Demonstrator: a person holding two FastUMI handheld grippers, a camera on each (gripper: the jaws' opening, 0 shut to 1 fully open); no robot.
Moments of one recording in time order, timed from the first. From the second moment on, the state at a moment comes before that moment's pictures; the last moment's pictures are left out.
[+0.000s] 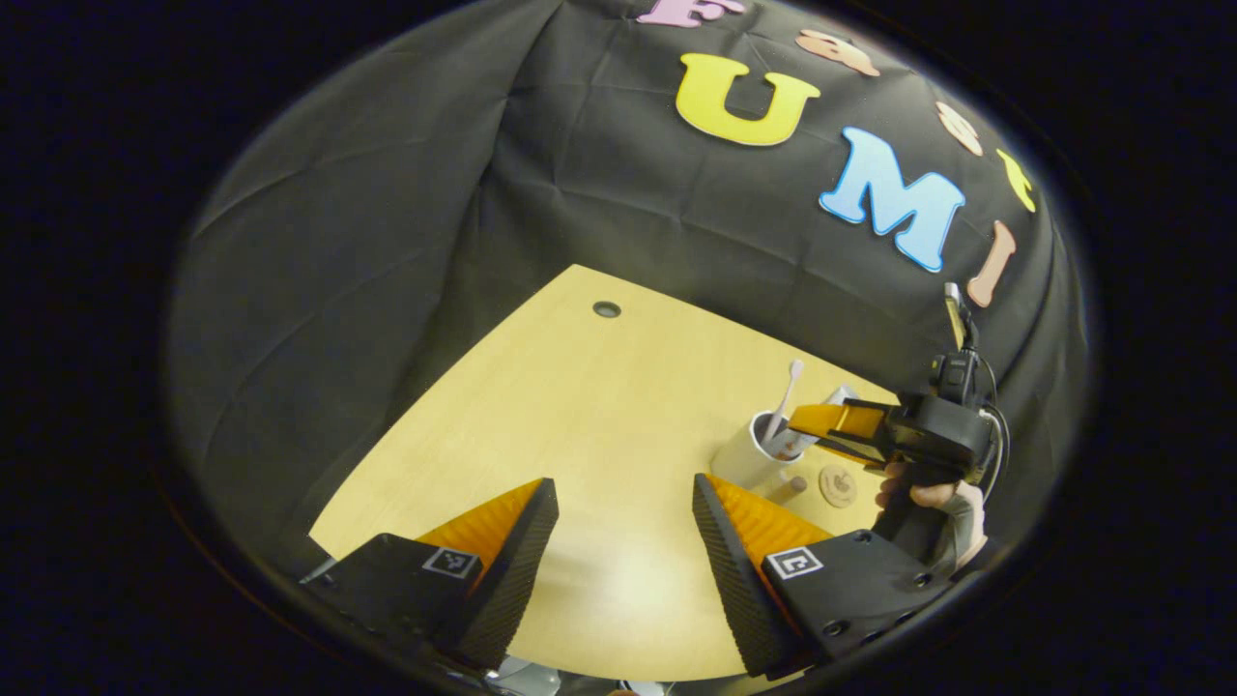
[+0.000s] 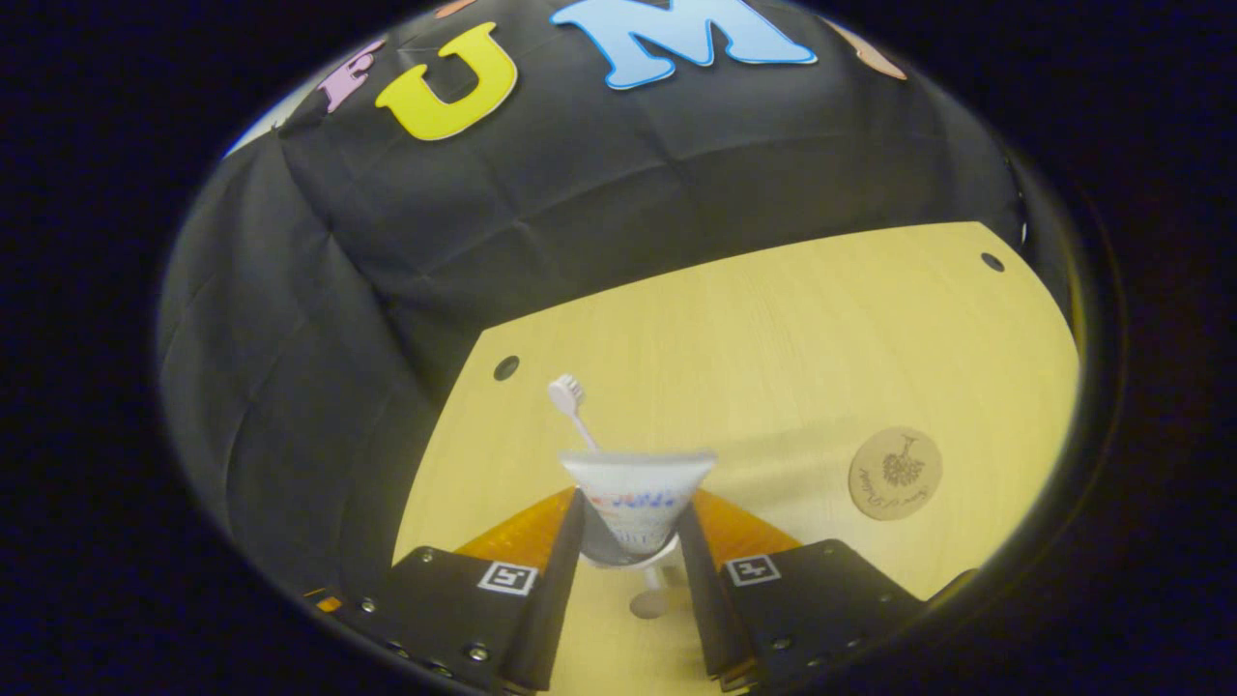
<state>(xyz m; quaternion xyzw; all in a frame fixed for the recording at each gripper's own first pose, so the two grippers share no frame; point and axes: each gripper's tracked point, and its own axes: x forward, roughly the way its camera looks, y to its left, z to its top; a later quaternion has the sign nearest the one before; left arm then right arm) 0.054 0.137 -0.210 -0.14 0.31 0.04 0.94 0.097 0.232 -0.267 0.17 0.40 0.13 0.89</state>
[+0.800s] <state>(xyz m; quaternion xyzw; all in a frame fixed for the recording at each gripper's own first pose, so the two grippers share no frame) 0.111 -0.004 -0.249 -0.11 0.39 -0.06 0.91 0.068 0.057 -0.223 0.27 0.34 0.03 0.90</state>
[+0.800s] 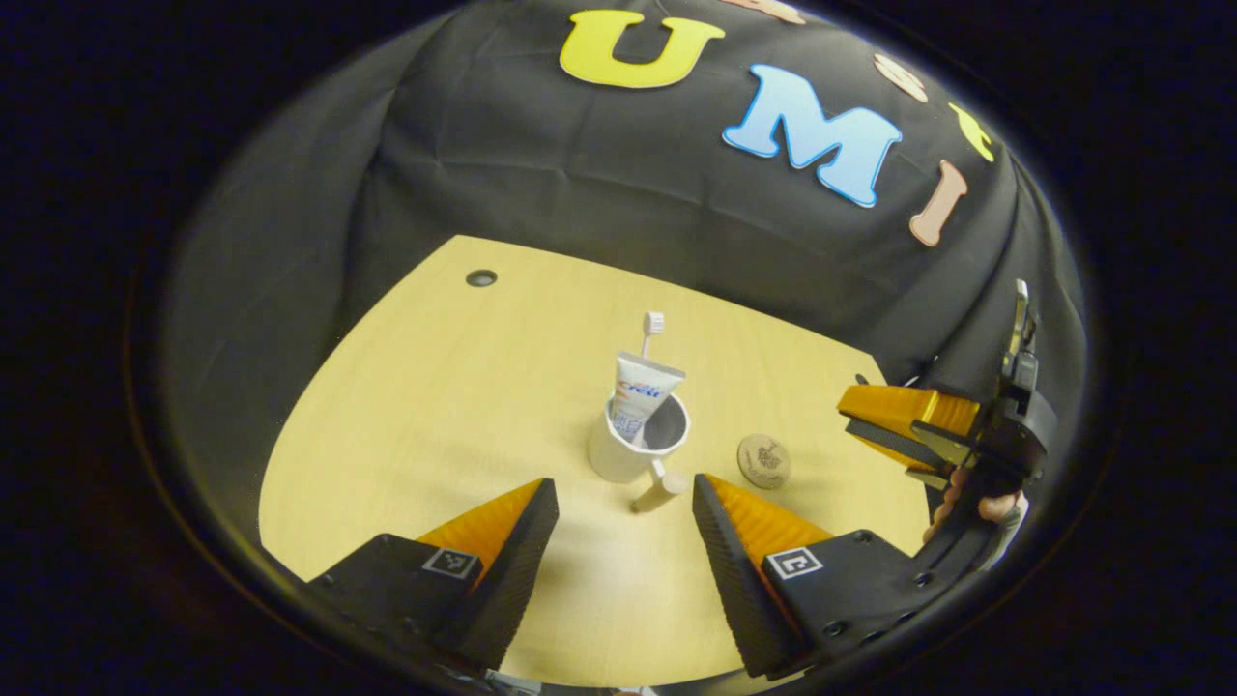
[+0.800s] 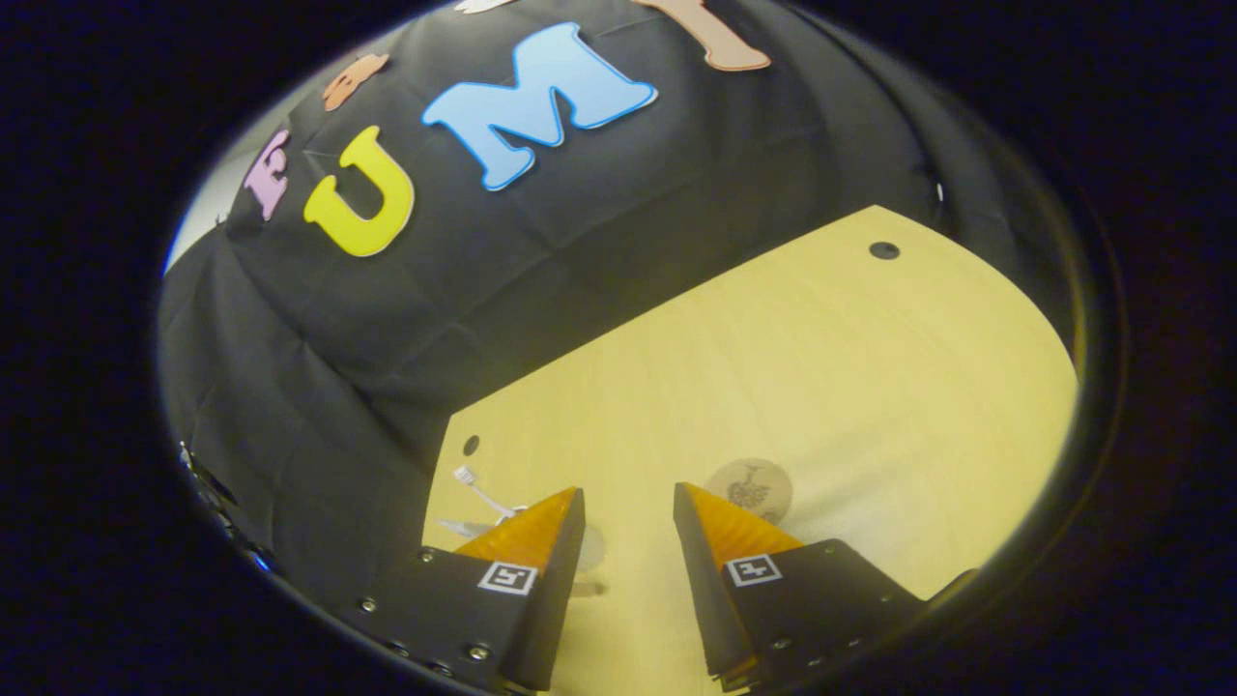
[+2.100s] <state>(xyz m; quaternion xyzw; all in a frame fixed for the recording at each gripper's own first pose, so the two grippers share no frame) 0.177 -0.043 -0.365 -0.08 0.55 0.02 0.83 -0.015 -0.084 -0.287 0.32 0.39 -0.11 0.86</state>
